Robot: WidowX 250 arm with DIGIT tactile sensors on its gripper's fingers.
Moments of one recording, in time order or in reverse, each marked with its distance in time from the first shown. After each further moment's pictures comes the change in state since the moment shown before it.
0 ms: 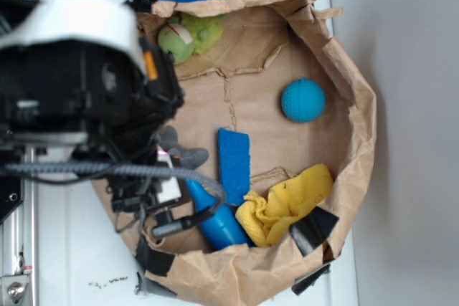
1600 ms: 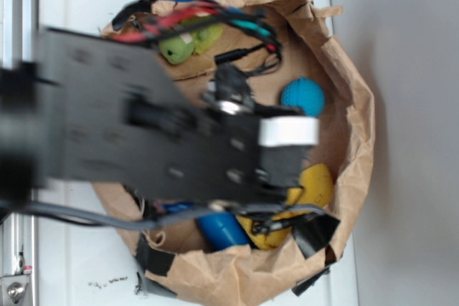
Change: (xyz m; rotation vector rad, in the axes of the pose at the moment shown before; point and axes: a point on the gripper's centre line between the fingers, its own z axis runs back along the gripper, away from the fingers) arm 0.038 -0.024 -0.092 0.151 0.153 -0.044
